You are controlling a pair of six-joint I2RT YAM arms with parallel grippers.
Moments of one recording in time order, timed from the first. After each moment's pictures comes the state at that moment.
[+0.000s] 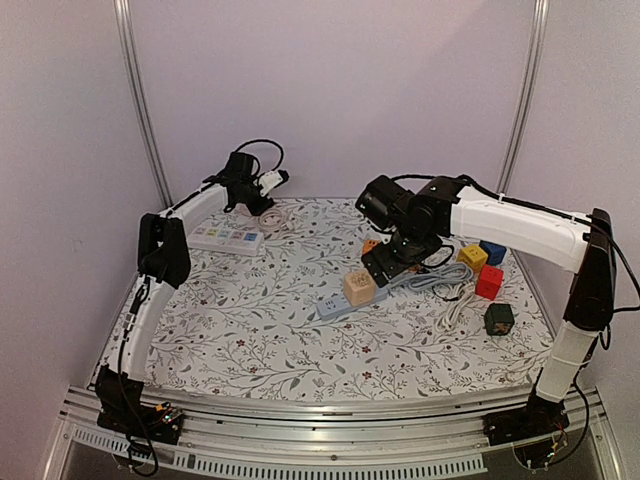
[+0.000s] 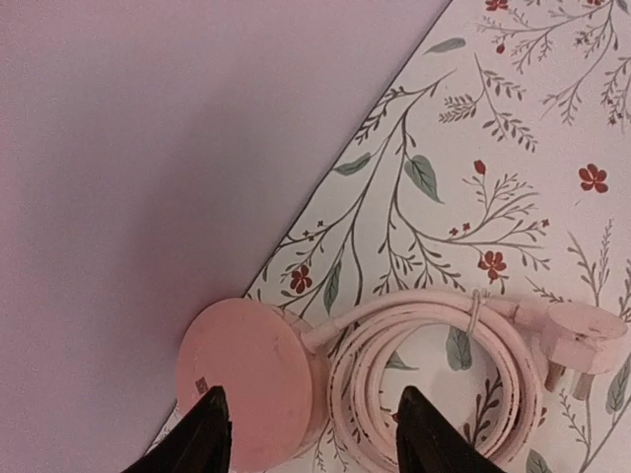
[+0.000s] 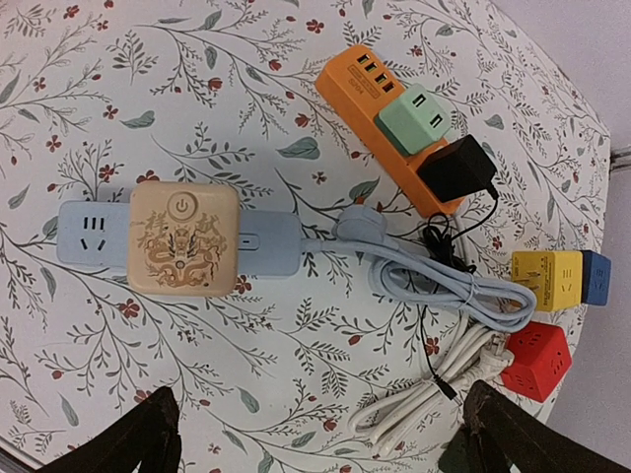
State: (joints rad) left arm -0.28 2.73 2.58 -0.50 0.07 0.75; right arm 0.89 1.80 1.64 -1.03 0.44 0.30
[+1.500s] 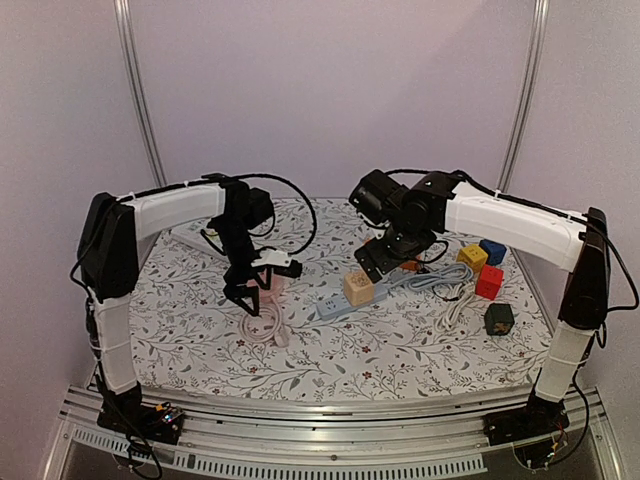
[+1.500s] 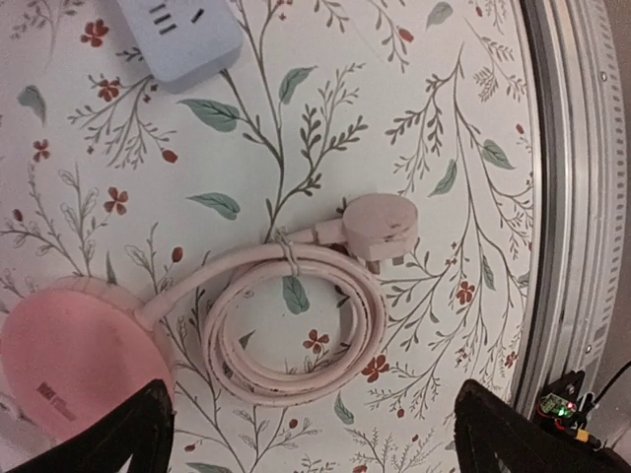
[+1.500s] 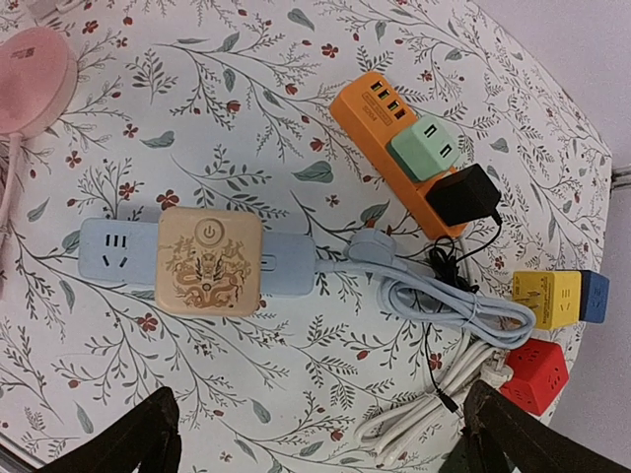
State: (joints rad) left arm -0.56 2.05 1.68 -1.32 0.35 1.12; right arm 0.90 1.84 1.70 -1.05 0.44 0.28
